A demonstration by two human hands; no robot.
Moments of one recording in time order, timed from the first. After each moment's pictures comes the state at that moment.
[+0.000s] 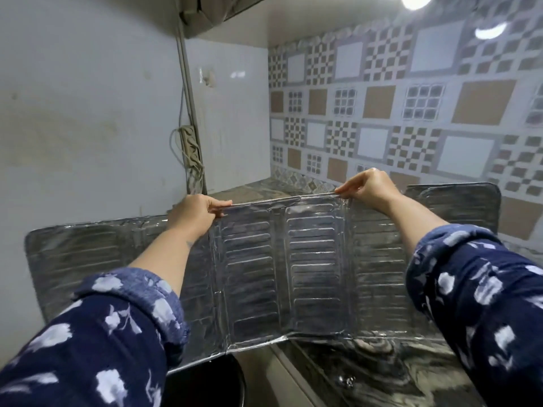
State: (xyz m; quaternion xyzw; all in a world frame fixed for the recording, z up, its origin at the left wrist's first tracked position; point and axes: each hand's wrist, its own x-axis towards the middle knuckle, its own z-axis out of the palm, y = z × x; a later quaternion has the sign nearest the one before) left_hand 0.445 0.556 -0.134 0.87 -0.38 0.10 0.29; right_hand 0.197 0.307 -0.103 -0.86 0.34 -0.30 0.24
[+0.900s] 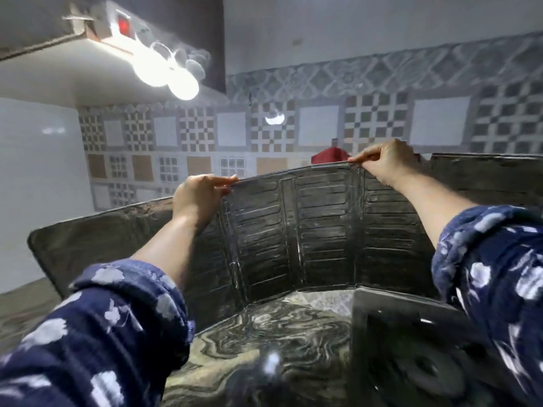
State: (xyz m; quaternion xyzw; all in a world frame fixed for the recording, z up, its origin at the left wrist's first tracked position) left_hand 0.187 0.243 0.009 0.63 -0.60 0.15 0.46; right_hand -0.143 0.179 0.068 -0.73 0.49 -0.48 -0.07
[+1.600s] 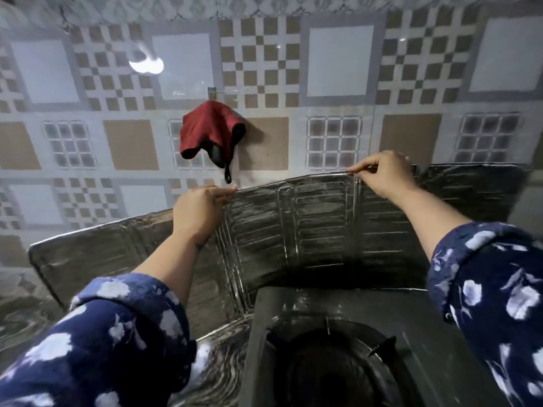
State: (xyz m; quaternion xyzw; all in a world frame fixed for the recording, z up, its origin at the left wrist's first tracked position) left_hand -0.037 0.037 -0.075 0.54 -0.72 0.09 0.42; right_hand -0.372 0.059 -0.024 -0.66 0.62 -0.42 -0.08
